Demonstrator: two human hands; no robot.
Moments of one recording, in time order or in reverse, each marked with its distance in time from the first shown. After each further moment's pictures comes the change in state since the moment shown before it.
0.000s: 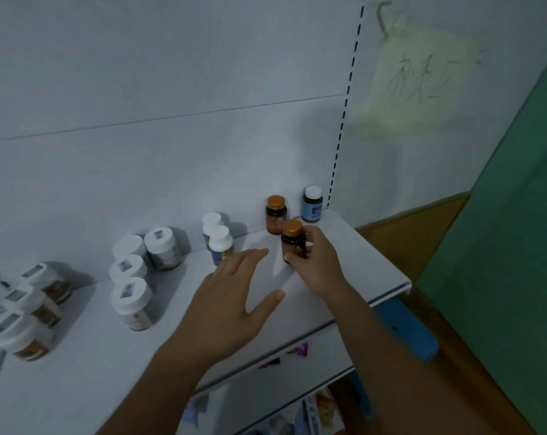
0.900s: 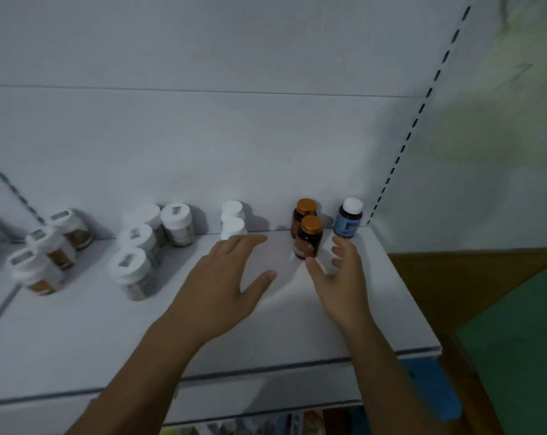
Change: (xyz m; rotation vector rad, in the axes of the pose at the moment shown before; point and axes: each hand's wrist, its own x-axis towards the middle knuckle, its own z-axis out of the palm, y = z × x) left_hand 0.029 0.008 0.009 0.042 0.134 -0.289; right_hand 0.018 0.022 -0.012 0.065 -0.064 -0.033
